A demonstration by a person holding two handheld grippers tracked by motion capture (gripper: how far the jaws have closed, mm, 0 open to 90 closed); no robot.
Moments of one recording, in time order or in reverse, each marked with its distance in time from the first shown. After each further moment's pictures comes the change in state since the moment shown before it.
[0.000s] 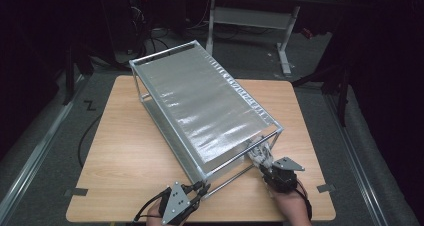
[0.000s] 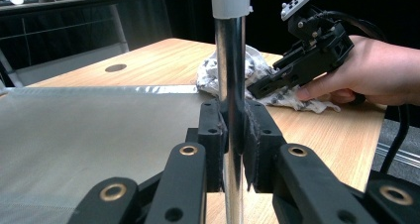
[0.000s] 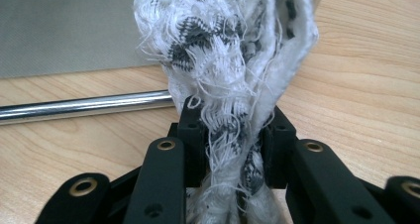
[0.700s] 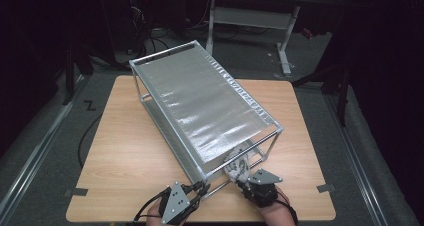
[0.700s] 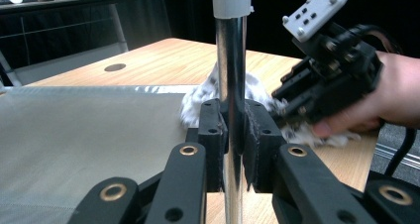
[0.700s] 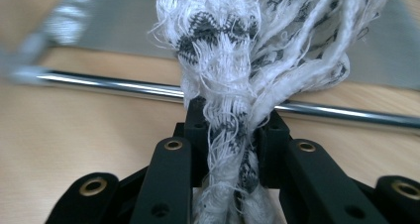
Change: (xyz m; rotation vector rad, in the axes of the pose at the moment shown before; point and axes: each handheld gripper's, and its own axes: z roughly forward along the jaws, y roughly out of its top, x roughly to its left) left arm 0.000 0.000 0.000 0.001 -0.003 -0.005; right arm 0.073 0.001 -0.009 0.005 0.242 -0.186
